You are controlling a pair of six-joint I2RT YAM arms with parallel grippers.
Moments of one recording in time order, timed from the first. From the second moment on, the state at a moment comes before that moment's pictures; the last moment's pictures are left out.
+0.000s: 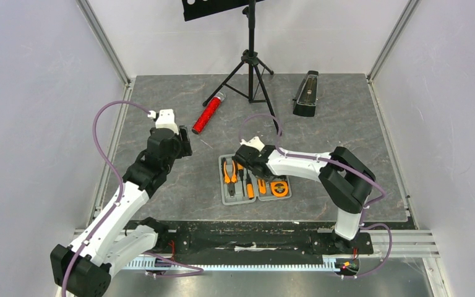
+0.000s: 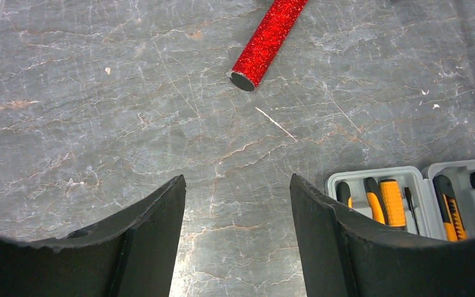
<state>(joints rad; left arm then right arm) -0.42 0.89 0.75 -0.34 -0.37 -0.27 0.93 1.83 1.16 -0.76 0.63 0.35</state>
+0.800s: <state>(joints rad) -0.41 1.08 0.75 -0.34 -0.07 -0.34 0.68 1.51 0.96 -0.51 0.11 0.13</state>
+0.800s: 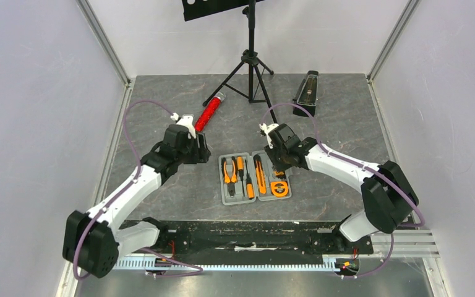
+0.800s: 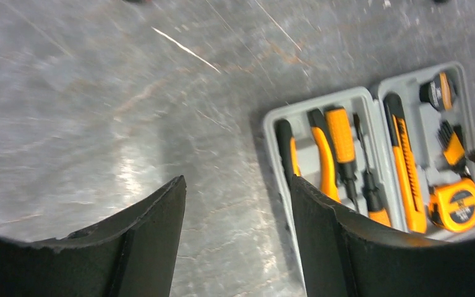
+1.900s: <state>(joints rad) -0.55 1.37 0.73 -0.29 0.11 -0.50 0.64 1.55 0.90 -0.38 0.08 0.24</state>
